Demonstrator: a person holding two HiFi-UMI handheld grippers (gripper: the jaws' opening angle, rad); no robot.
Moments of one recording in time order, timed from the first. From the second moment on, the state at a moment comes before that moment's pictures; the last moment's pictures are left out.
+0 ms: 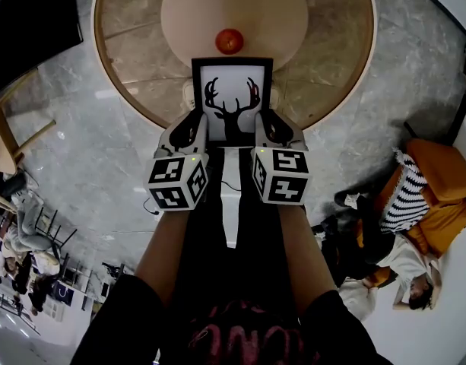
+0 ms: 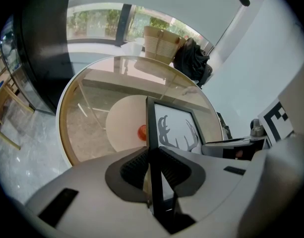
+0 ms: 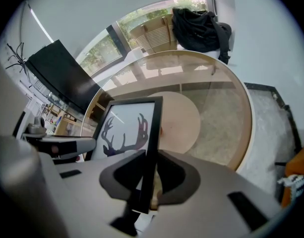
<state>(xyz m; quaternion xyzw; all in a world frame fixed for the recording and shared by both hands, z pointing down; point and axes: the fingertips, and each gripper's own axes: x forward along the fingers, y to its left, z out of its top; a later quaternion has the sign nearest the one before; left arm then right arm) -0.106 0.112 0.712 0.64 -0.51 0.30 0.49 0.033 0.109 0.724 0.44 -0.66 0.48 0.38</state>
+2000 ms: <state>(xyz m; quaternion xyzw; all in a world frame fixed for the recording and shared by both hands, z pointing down) -0.105 0.120 0.722 0.64 -0.50 0.32 0.49 0.037 0.109 0.724 0.45 -0.66 0.47 0.36</state>
